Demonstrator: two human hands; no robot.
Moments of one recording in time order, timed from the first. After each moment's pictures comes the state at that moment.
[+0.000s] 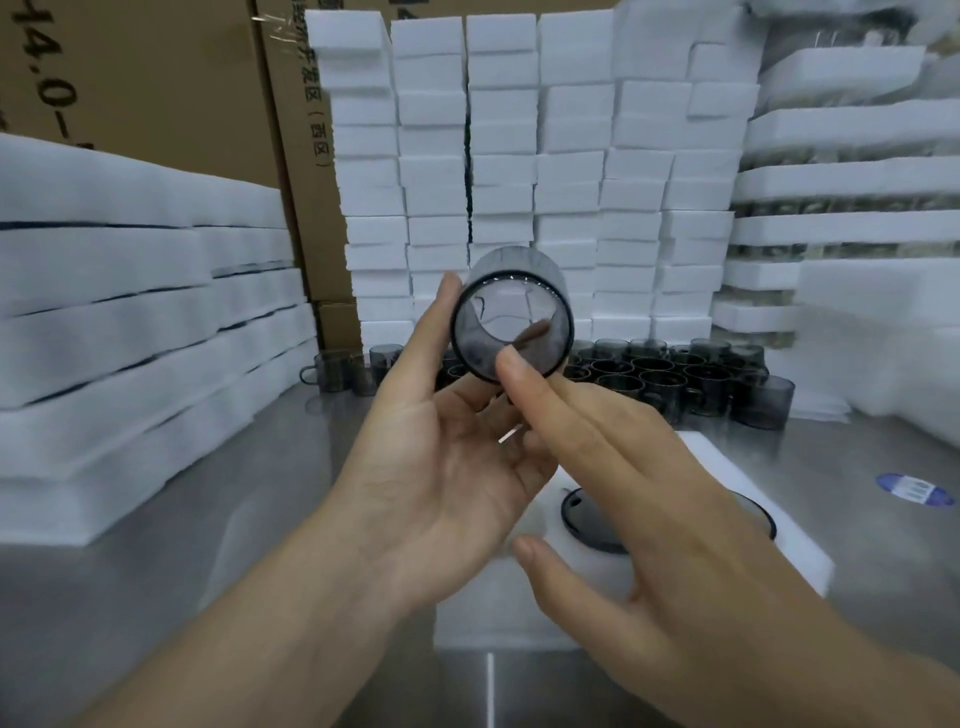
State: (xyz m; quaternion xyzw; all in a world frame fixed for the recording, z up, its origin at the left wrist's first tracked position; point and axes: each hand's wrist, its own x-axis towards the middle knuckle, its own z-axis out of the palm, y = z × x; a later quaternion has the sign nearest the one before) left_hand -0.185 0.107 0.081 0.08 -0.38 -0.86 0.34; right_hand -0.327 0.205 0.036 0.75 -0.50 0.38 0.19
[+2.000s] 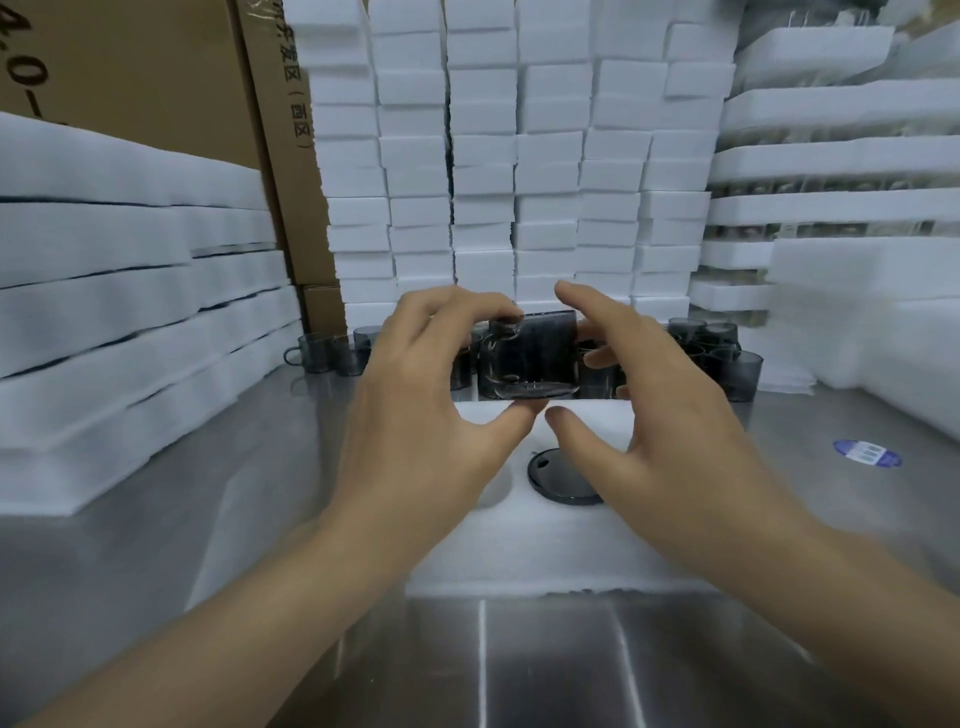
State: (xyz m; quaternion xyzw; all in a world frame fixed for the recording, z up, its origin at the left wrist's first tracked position) left_hand -0.195 0.088 0.045 0.19 -0.80 -0.08 0.56; right_hand -0.363 0.195 0.040 0.65 -0.61 0.44 0.13
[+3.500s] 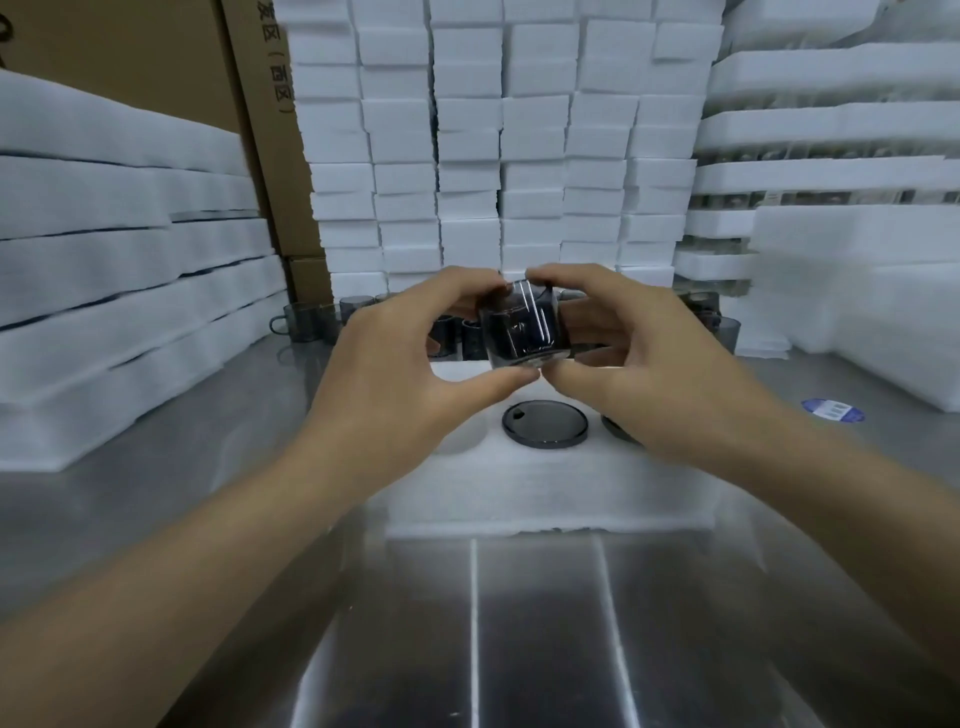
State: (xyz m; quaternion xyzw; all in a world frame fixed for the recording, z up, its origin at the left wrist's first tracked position) left_hand -0.189 0.078 0.046 0.13 -0.85 -0.13 0.50; right_hand -0.377 0.196 0.062 0.66 -0.57 0.49 -0.05
